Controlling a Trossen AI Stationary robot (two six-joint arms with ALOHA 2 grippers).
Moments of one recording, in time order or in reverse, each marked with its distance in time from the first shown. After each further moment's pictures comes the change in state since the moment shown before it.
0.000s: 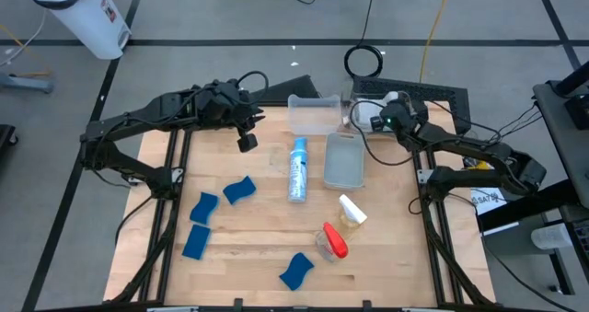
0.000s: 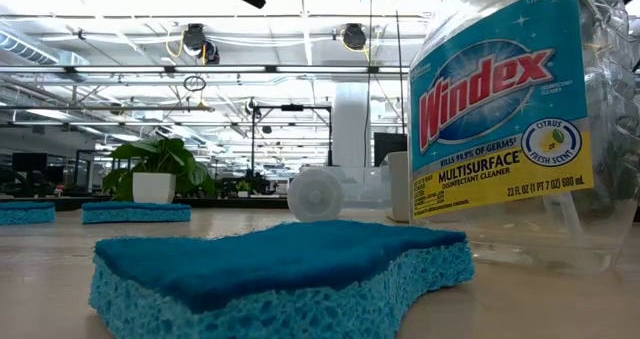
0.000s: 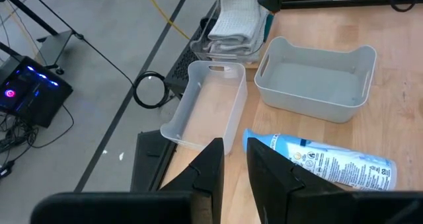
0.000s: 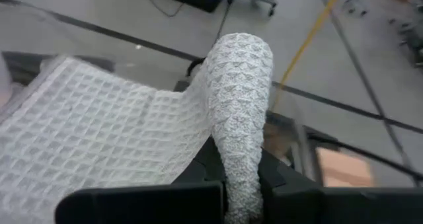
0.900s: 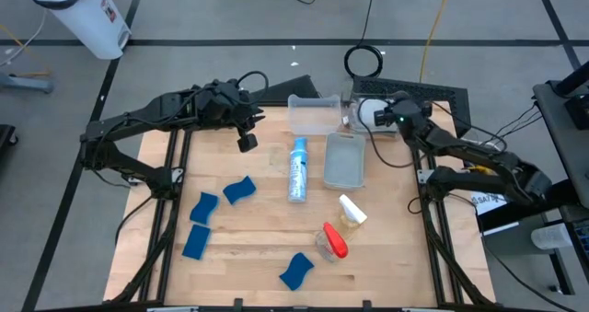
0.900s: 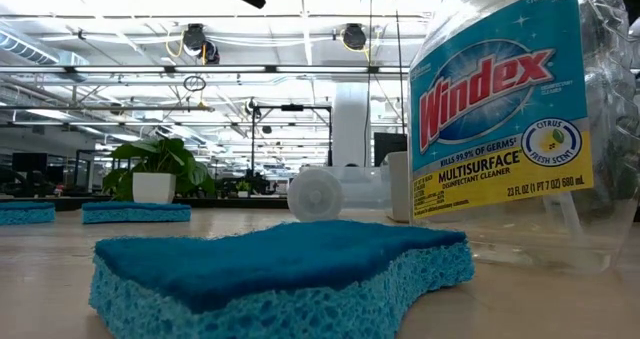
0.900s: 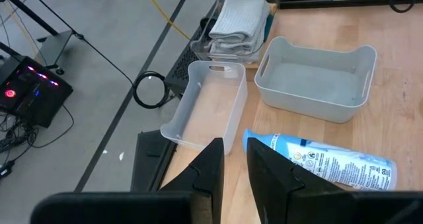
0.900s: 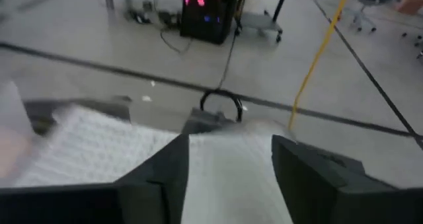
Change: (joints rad) left arm 0.000 0.000 0.000 0.000 0.000 0.000; right arm -0.058 -0.104 -0.080 0.230 -0.056 -0.108
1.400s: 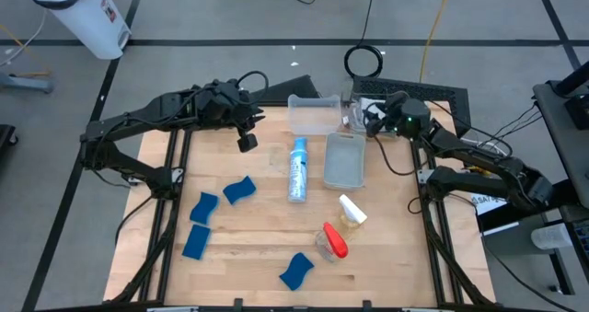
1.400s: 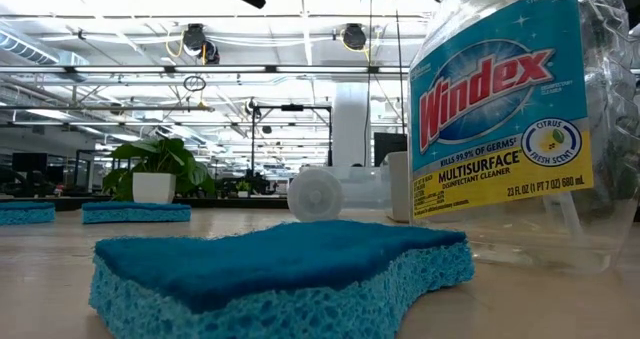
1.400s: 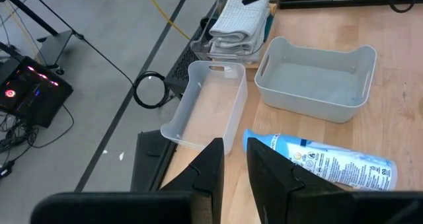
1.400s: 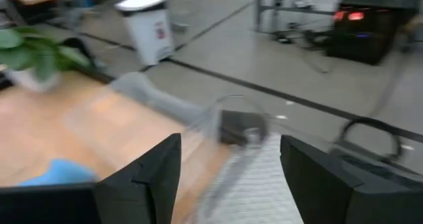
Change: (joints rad) left arm 0.000 0.000 0.000 0.000 0.000 0.000; right arm 0.000 -0.080 0.000 0.102 -0.594 -0.011
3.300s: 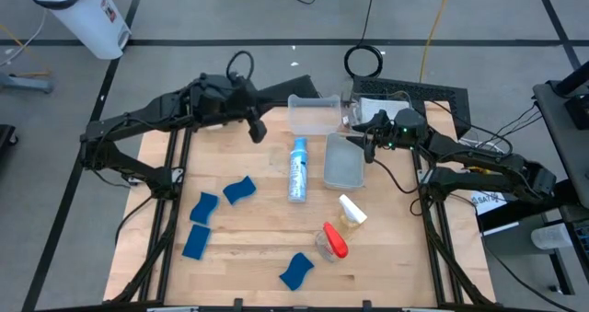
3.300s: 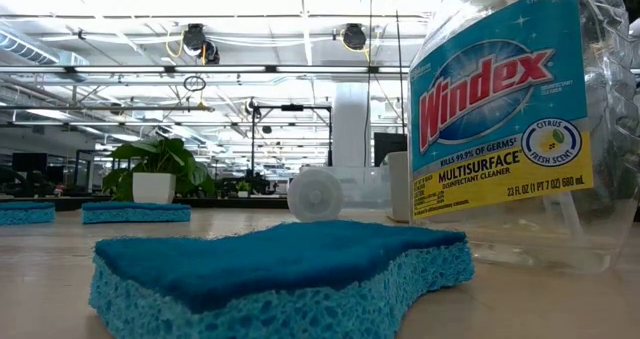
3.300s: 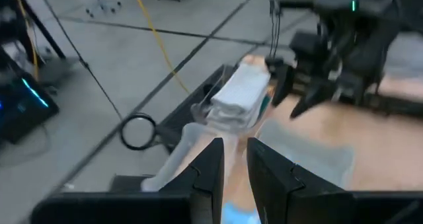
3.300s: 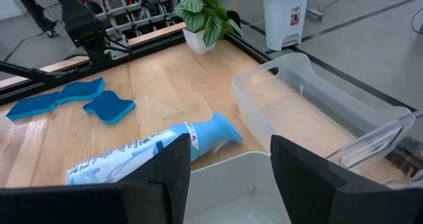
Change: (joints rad) left arm -0.004 0.000 0.000 0.255 0.000 -0.149; right arm 0.191 0.000 0.000 0.016 -0.337 -0.053
